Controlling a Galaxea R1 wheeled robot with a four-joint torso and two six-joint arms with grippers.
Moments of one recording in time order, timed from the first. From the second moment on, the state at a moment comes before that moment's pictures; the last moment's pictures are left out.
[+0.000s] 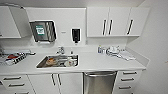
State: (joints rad) left arm 1.41 2.78 -2.38 -0.03 0.06 0.04; right arm -1.50 2.77 -2.30 0.03 0.08 0.00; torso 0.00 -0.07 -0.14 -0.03
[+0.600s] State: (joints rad) left arm 1.41 2.78 -2.38 -0.03 0.05 0.04; right arm -1.50 2.77 -2.30 0.03 0.08 0.00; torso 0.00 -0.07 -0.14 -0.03
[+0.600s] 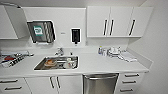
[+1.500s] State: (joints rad) left arm 1.42 2.79 -2.38 -0.03 0.06 0.04; right arm -1.50 2.77 -2.30 0.03 0.08 0.00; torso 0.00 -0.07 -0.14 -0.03
